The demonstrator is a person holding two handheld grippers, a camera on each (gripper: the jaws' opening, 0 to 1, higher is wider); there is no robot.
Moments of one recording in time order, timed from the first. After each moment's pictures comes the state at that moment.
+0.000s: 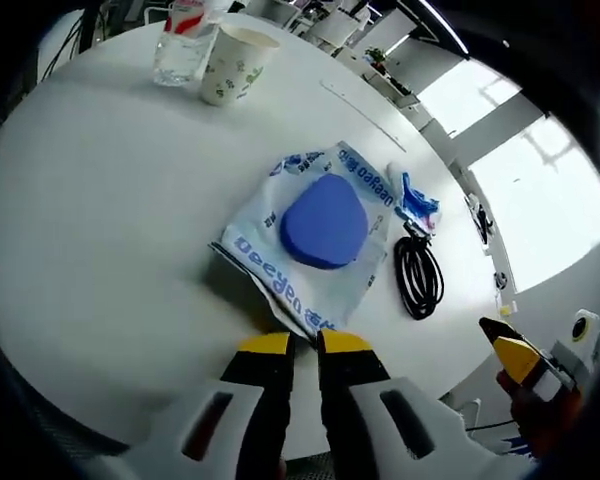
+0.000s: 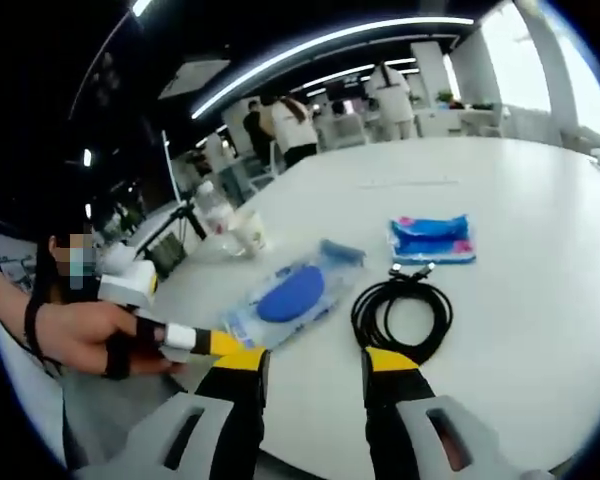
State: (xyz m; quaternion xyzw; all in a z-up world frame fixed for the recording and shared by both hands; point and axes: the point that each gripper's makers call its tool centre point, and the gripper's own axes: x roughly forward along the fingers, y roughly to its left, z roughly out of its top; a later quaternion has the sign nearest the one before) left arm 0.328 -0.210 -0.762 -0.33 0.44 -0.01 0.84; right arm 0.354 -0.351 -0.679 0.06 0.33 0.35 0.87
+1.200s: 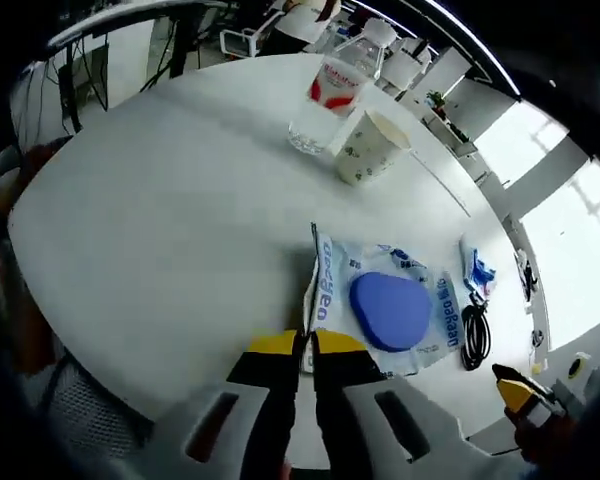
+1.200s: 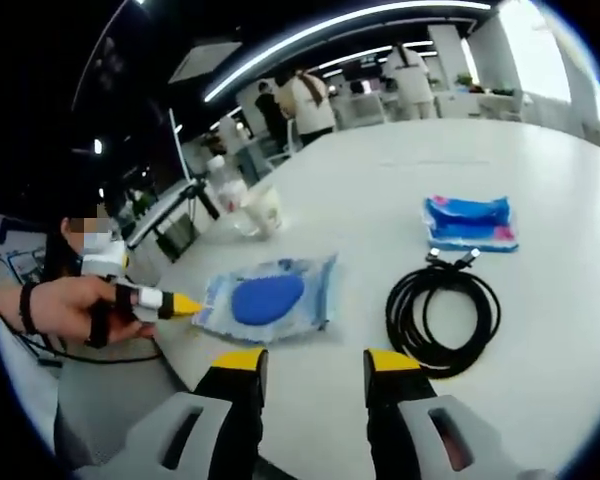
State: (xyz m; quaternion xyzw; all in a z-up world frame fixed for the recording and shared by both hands) left arm 0.299 -0.076 -0.749 -0.32 0.39 0.15 0.85; right arm 0.361 -0.308 -0.709 0.05 0.37 0.39 0.84
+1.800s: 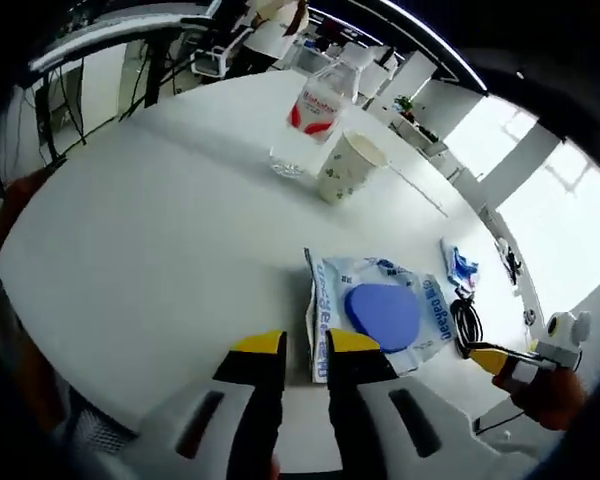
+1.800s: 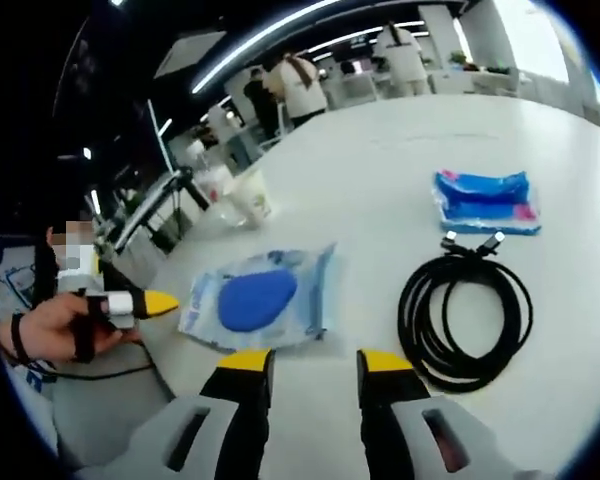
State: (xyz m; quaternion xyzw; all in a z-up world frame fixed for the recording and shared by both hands) left arm 0.302 -0.074 -0.741 -0.28 0.37 0.08 0.88; right arm 0.376 -0.289 -0.737 0.06 0.42 0.37 0.83
